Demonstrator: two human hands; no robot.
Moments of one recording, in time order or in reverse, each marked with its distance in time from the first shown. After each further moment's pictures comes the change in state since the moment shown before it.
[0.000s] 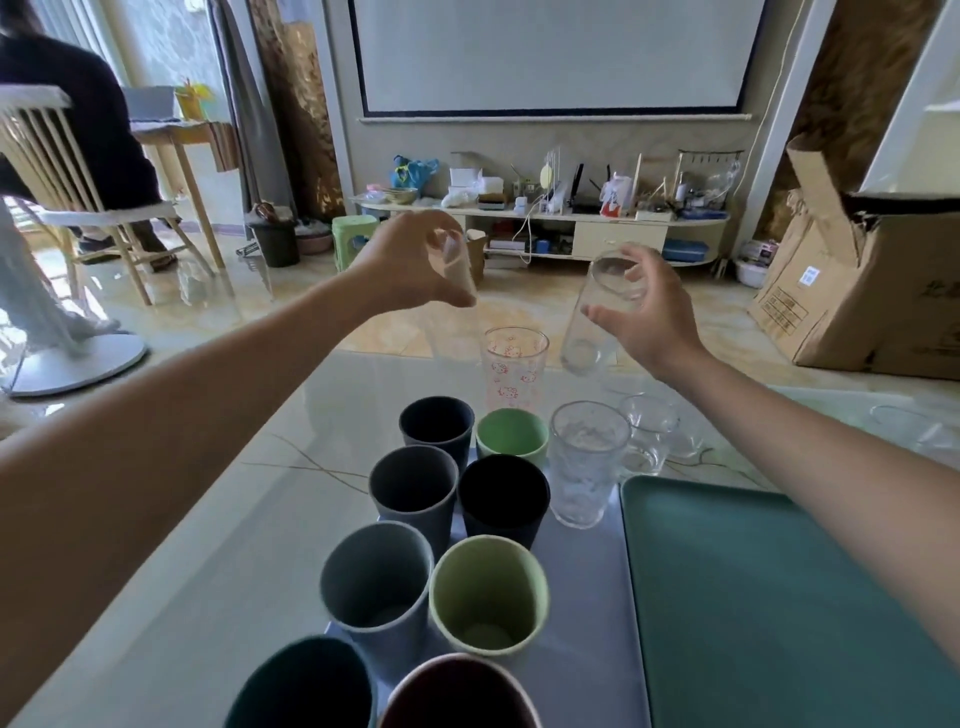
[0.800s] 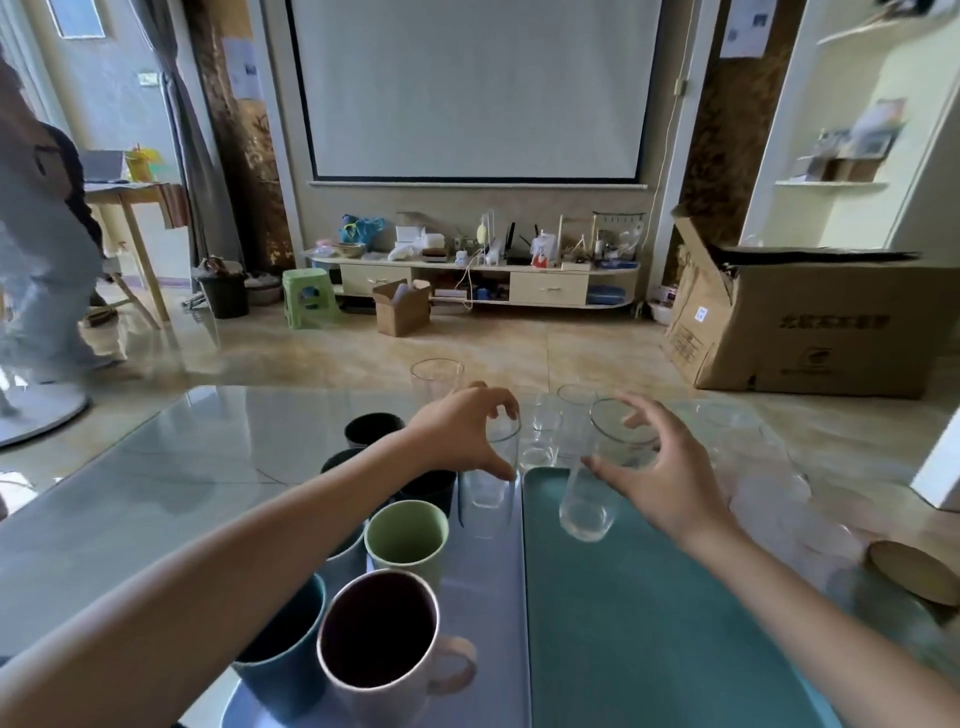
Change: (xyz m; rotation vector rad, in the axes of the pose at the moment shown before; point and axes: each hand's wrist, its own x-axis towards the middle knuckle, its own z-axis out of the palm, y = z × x) left_hand -0.133 0.120 0.066 0.066 -0.422 0.165; right_hand -0.192 -0.013 -0.146 -0.019 0.010 0.096
